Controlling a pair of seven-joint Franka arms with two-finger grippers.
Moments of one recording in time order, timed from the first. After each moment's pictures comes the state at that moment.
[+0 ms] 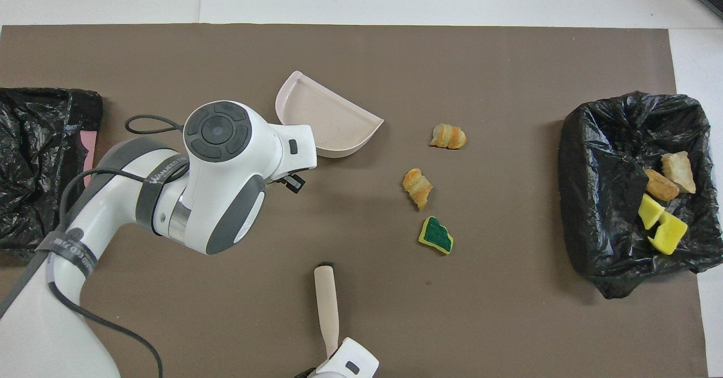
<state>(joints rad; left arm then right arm) -0.53 0.22 0.05 -1.85 0.01 2.11 0.26 0.97 -0.01 0.13 -2.36 0.09 2.33 0.92</state>
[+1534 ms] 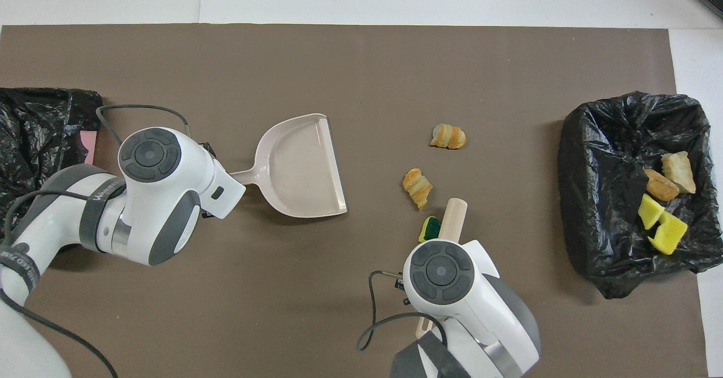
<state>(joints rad) -0.36 0.15 0.04 -2.10 0.14 2.26 1.06 0.52 -0.11 0.11 -2.30 0.01 1.89 1.02</state>
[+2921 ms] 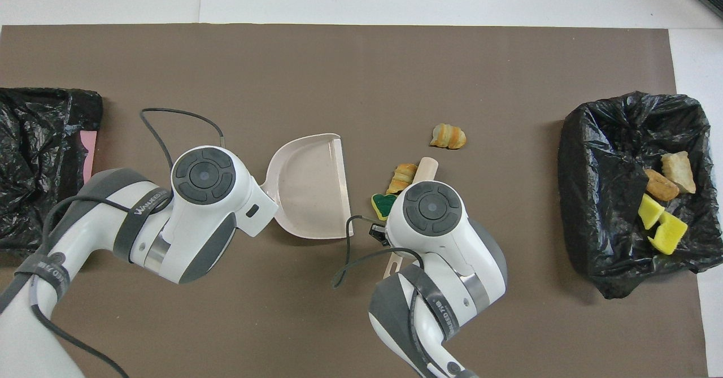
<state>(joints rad) -0.47 0.12 0.02 -2.10 0.22 2.19 0.98 0.45 0.17 0.14 -2.05 0.08 2.10 0.91</state>
